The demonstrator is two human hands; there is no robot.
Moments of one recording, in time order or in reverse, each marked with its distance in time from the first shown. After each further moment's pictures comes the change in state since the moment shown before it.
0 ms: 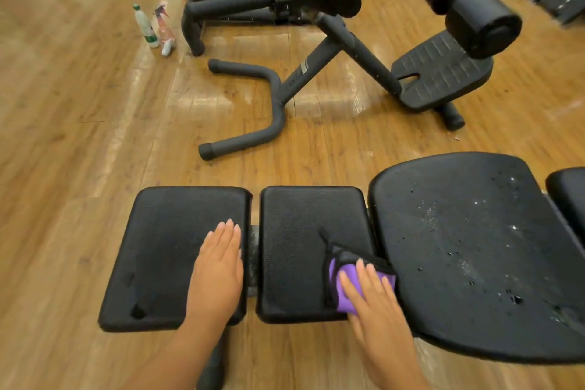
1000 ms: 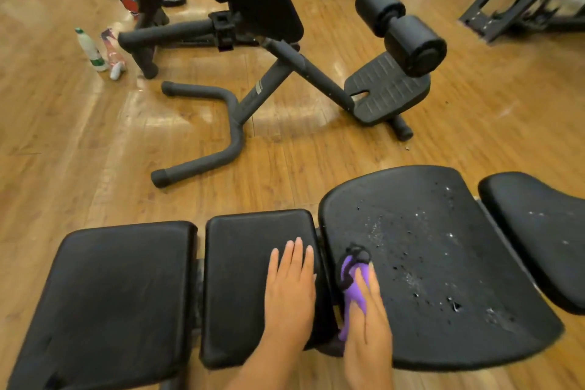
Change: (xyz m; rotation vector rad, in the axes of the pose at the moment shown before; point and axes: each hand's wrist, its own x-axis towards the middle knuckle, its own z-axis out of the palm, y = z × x) left_hand 0.025 0.186 0.019 -0.094 -0.075 0.250; right_hand 0.010 0.021 -0.036 0.550 0.483 0.455
